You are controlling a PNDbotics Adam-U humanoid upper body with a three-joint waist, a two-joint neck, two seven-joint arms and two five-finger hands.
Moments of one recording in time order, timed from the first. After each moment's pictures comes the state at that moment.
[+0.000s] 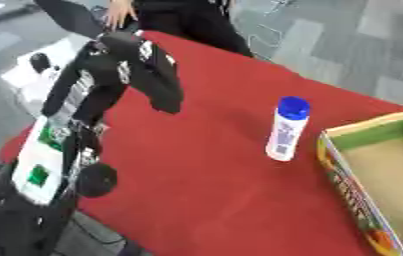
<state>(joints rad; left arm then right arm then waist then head) -0.38 0.34 -0.20 -1.98 0.06 -0.77 -0.30 0.13 -0.43 -0.19 -1.98 0.37 -0.80 -0.41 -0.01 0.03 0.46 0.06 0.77</state>
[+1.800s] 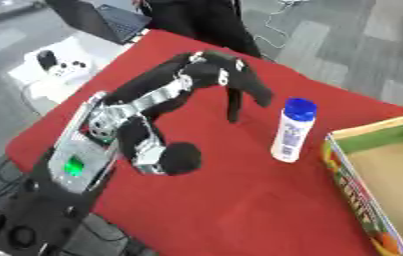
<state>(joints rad) -0.49 0.35 -0.33 -1.89 -0.06 -0.46 -0.44 0.13 -0.41 -0.19 -1.98 0.33 -0.82 -0.39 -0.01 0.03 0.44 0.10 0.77</state>
